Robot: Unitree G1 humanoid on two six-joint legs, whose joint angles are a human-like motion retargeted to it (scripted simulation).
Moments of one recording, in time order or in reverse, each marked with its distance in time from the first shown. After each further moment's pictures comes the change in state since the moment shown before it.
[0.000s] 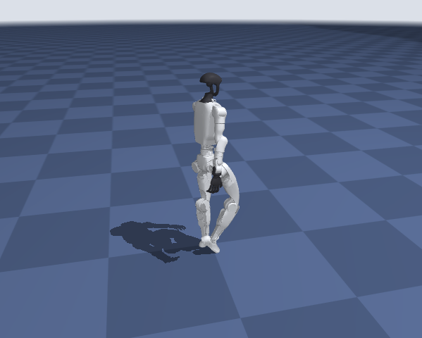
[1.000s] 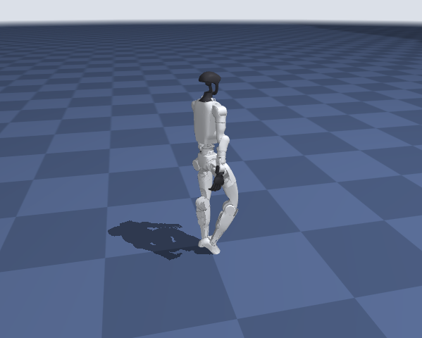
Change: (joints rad) left arm 0.073 0.010 0.010 0.017 -0.042 0.018 0.082; right arm -0.039 0.015 0.009 0.000 -0.088 0.067 0.061; waist 0.043 -0.034 -0.007; left_leg 0.076 -0.059 0.021 -0.005 -0.022 0.052; right_leg 0.154 -0.115 -0.105 -0.130 -0.017 0.000
